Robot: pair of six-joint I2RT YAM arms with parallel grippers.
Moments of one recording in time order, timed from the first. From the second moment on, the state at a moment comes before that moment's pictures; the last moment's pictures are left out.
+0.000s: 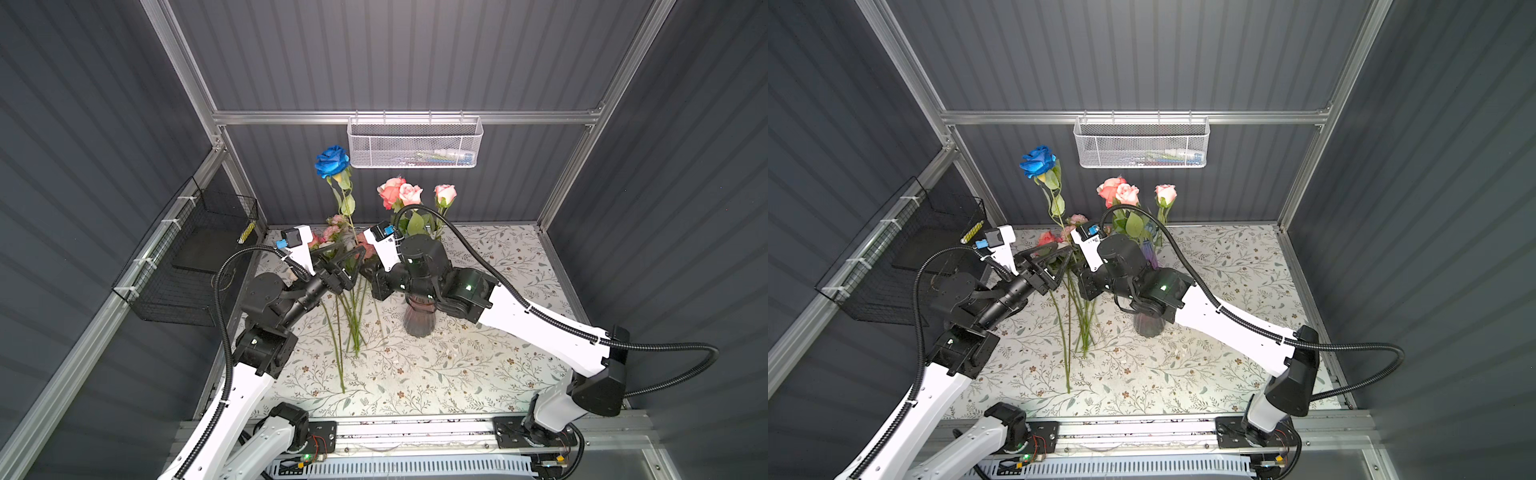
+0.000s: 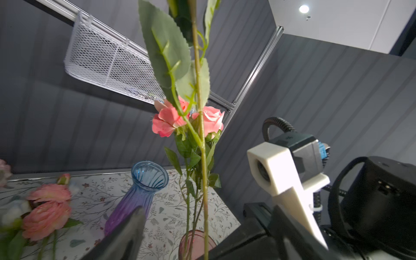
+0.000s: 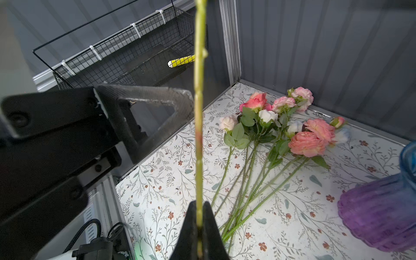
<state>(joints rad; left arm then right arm) -0.39 0.81 0.92 0.06 0.33 -0.55 1.04 1.60 1.66 -0.39 0.02 0.29</state>
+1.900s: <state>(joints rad) -0.39 0.73 0.79 -0.38 -0.35 -0.61 0.82 1.22 1.10 -0.13 0.32 0.21</state>
